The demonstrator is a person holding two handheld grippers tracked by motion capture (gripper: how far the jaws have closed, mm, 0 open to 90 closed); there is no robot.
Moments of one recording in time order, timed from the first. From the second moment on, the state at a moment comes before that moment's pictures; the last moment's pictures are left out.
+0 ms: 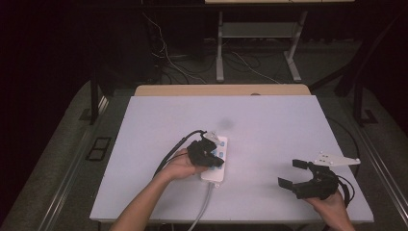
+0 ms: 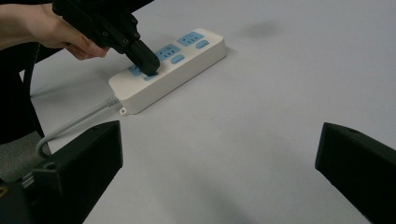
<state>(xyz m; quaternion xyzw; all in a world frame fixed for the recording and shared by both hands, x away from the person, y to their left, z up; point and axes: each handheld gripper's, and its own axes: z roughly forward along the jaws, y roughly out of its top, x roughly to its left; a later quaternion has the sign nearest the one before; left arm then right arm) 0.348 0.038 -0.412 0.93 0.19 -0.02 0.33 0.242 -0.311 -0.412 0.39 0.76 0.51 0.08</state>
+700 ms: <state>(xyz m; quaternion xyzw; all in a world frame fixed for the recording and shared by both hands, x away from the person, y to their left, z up) 0.344 0.041 -0.393 0.92 0.18 -0.01 0.34 0.241 -0.313 -0.413 0.40 0.76 0.50 0.08</state>
